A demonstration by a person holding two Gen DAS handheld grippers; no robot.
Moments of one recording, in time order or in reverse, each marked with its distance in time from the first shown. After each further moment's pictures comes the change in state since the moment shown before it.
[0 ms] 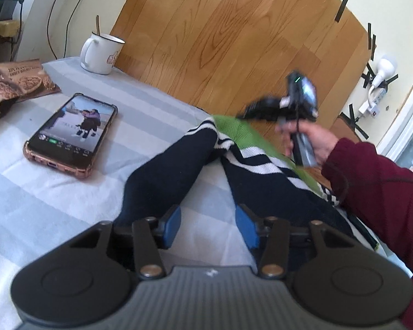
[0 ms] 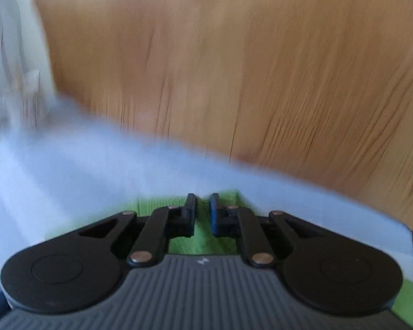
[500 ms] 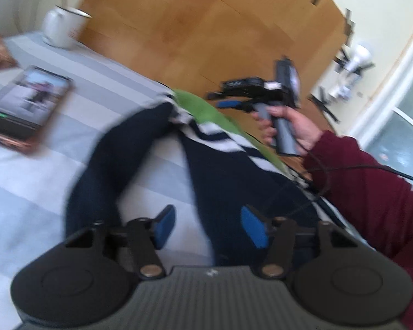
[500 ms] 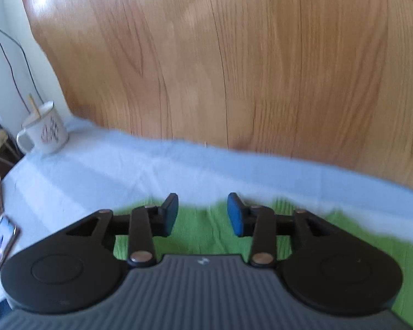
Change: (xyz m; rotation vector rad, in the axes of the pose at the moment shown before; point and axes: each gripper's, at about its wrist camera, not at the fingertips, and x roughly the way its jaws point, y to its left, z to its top) left arm 0.020 -0.019 -0.005 -0.004 0.110 -0.190; right arm -0.025 -0.031 -0.026 0.092 0.091 0.089
